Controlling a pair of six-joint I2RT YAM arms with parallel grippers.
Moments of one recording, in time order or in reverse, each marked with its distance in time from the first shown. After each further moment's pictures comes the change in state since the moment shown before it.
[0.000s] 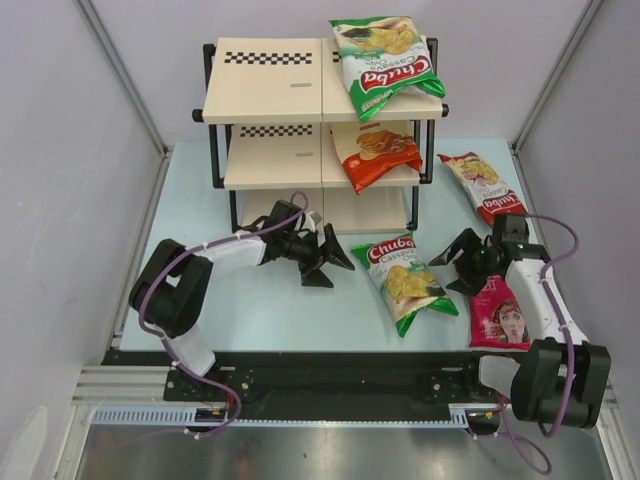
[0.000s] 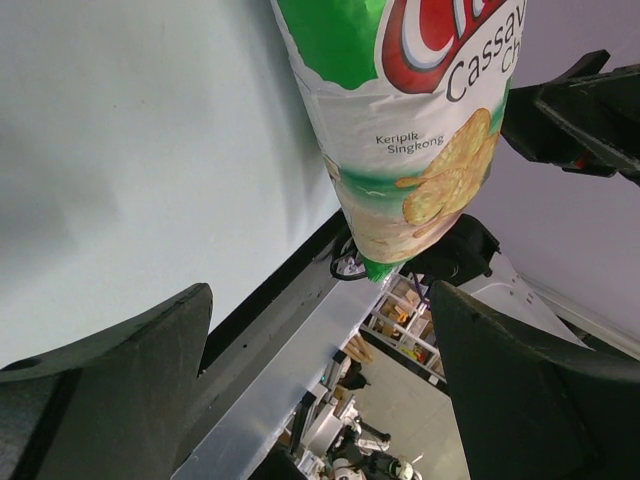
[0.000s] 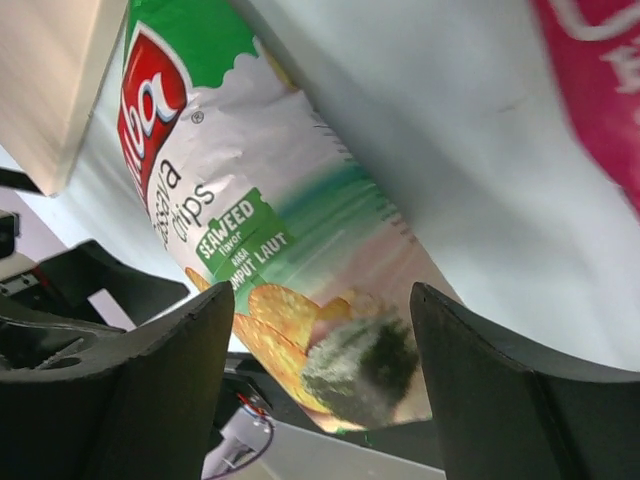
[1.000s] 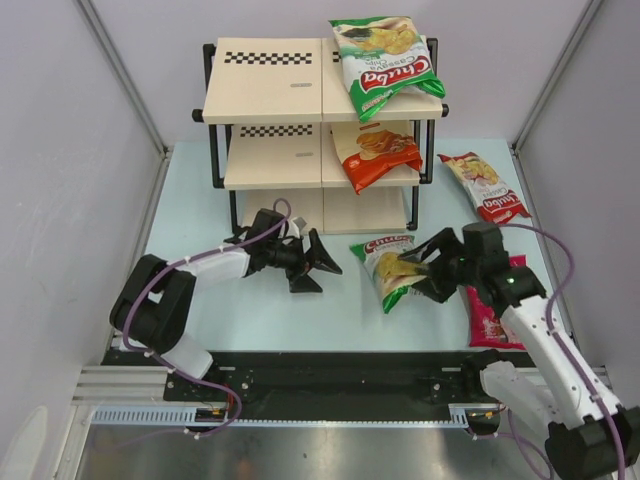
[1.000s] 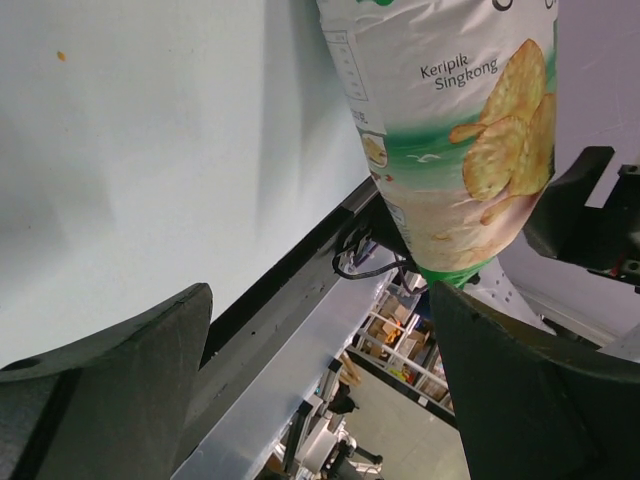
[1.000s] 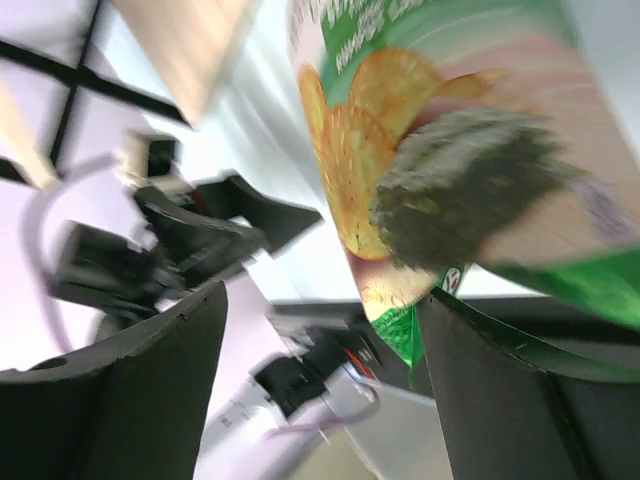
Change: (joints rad) left arm 0.058 -0.136 -0.159 0.054 0.003 -0.019; right arm 0.481 -0.251 0.000 0.049 0.128 0.561
